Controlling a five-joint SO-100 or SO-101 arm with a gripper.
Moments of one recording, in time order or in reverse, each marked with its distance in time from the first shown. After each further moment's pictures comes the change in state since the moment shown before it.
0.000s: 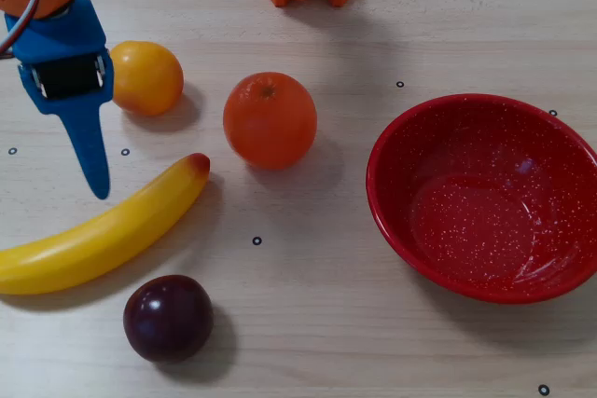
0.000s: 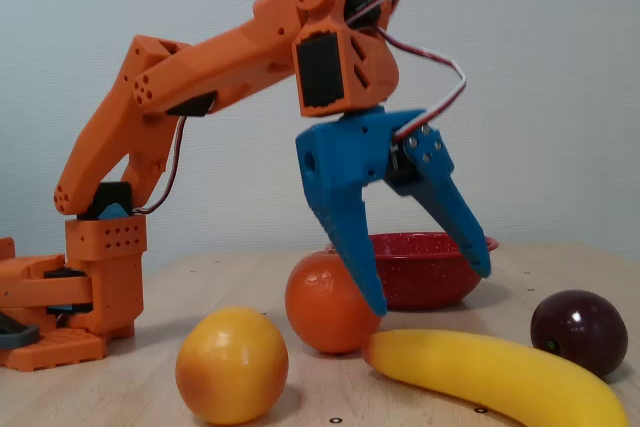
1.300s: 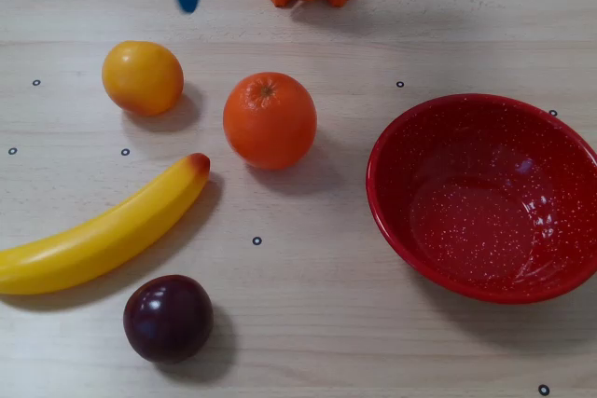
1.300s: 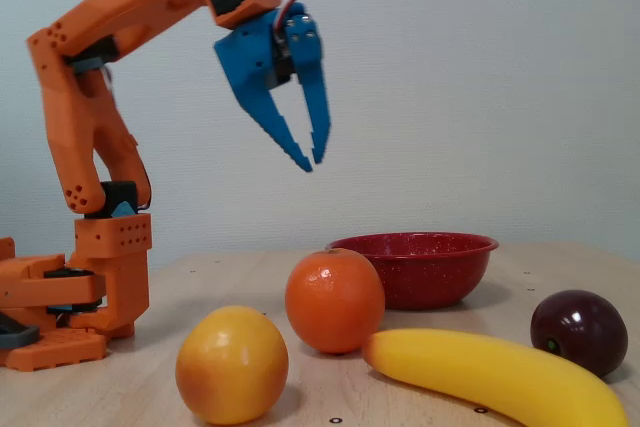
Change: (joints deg) arm -11.7 57.7 50.7 -8.2 33.7
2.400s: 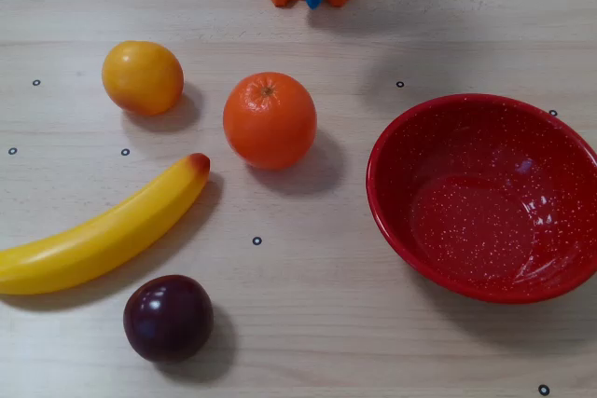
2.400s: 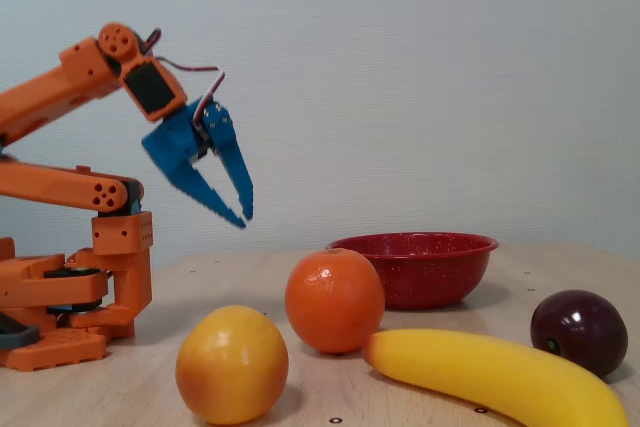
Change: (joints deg) arm -25.6 57.7 55.5 -5.4 10.5
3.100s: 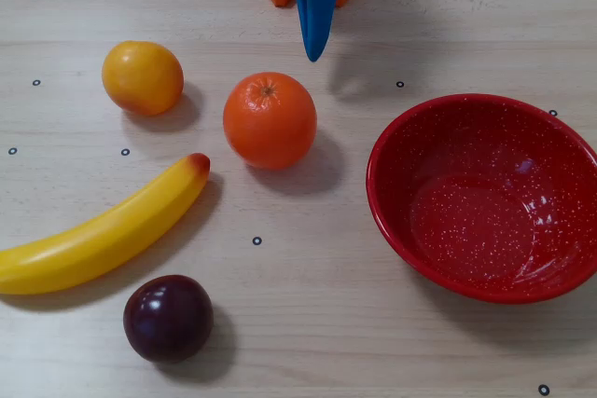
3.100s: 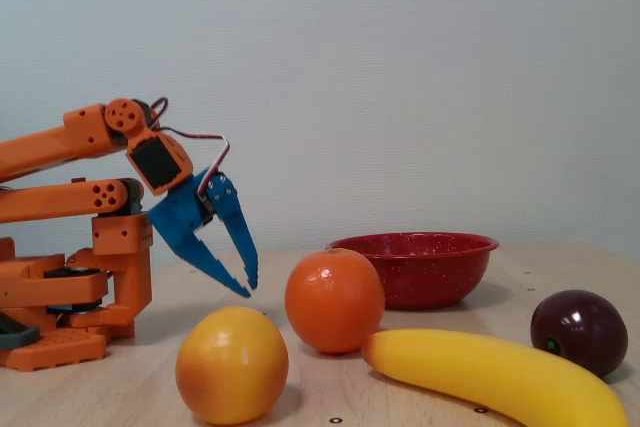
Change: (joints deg) arm 0.0 16.8 28.3 -11.9 2.5
